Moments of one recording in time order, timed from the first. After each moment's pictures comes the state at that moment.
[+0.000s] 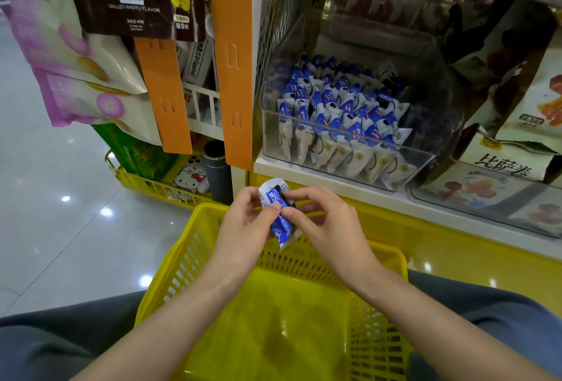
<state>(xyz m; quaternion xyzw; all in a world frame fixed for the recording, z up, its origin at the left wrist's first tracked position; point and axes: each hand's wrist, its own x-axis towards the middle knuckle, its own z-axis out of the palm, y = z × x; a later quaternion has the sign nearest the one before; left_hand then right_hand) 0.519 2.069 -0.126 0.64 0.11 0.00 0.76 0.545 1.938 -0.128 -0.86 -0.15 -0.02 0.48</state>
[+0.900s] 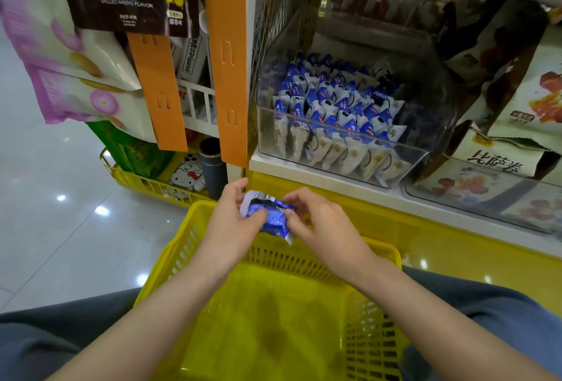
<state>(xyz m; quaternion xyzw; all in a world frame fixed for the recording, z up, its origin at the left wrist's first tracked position) 0.532 2.082 -0.148 0.75 0.14 0.01 0.65 0.550 1.934 -0.134 -0.92 -0.19 0.03 0.33</state>
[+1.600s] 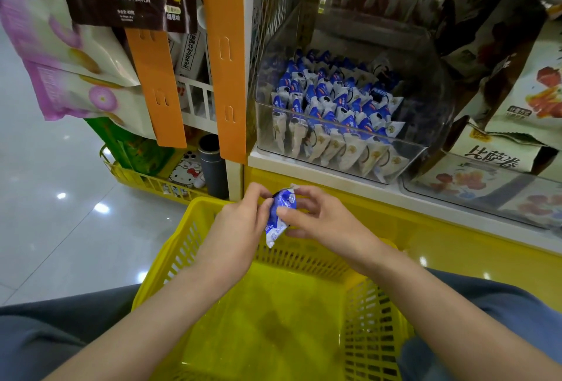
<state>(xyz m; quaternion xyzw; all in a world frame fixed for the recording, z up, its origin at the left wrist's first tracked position) 0.521 2.079 -0.149 0.91 -0.04 0.10 0.40 0.546 1.933 -0.116 -0.75 -0.03 0.24 0.62</state>
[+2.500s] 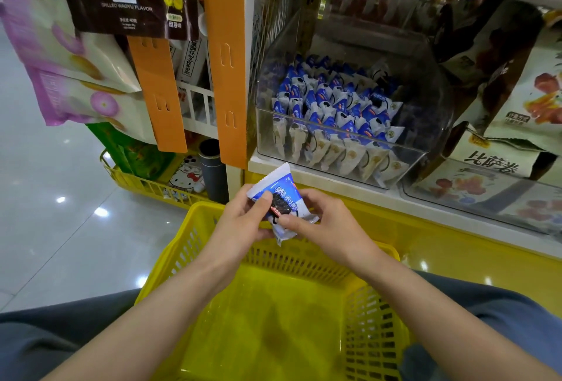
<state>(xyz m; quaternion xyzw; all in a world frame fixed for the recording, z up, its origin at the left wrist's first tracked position) 0.529 2.069 -0.137 0.64 0.10 -0.05 0.76 0.550 1.930 -0.120 -0.84 -0.11 0.12 0.52</state>
